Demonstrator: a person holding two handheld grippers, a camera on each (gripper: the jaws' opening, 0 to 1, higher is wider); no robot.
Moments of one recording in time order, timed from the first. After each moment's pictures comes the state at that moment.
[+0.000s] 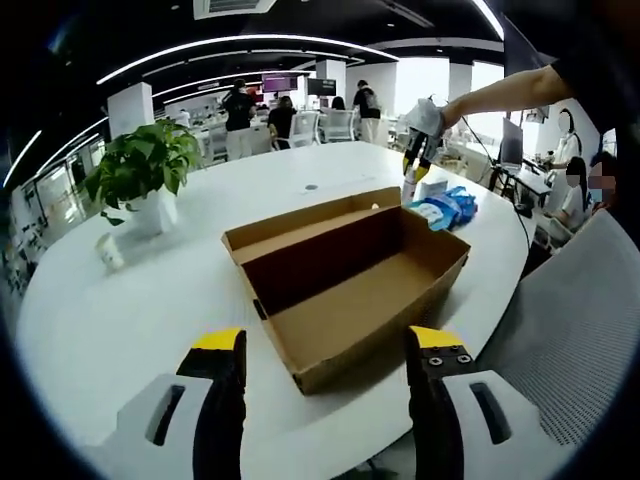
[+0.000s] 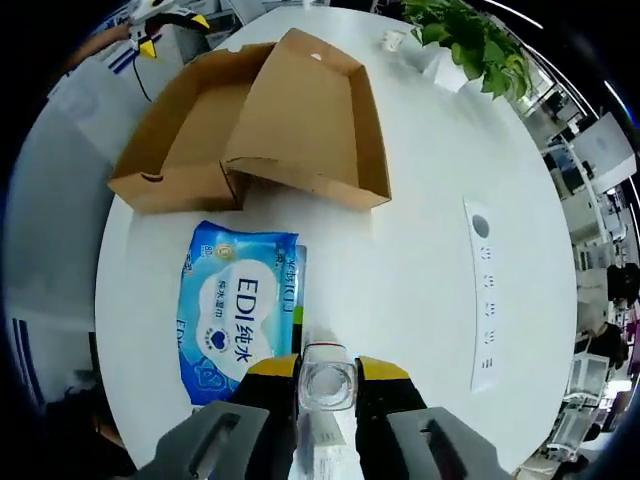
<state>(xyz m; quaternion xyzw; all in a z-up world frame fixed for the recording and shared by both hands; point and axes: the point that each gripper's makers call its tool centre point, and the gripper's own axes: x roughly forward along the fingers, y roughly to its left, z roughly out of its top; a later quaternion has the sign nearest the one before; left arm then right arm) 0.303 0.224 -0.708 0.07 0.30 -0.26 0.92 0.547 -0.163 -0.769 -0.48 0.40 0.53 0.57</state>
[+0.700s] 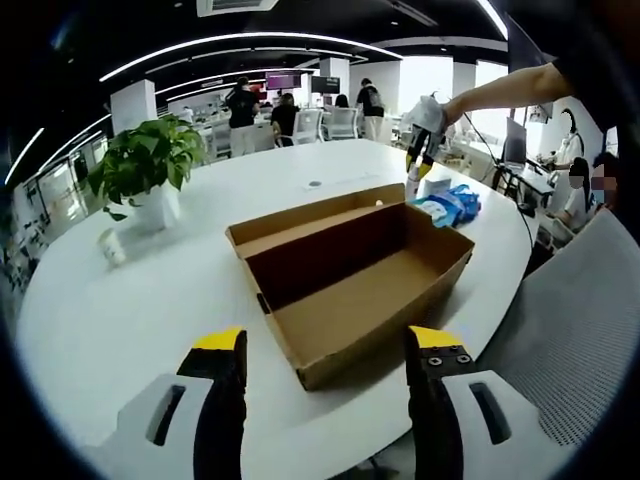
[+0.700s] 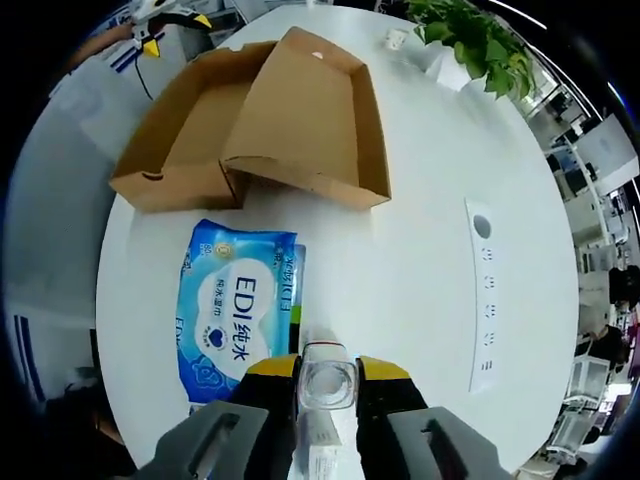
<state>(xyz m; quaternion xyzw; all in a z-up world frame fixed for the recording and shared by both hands) 0.303 0.227 -0.711 0.07 0.30 -0.25 0.92 0.548 -0.163 -0.767 -0.48 0.41 0.53 0.56</state>
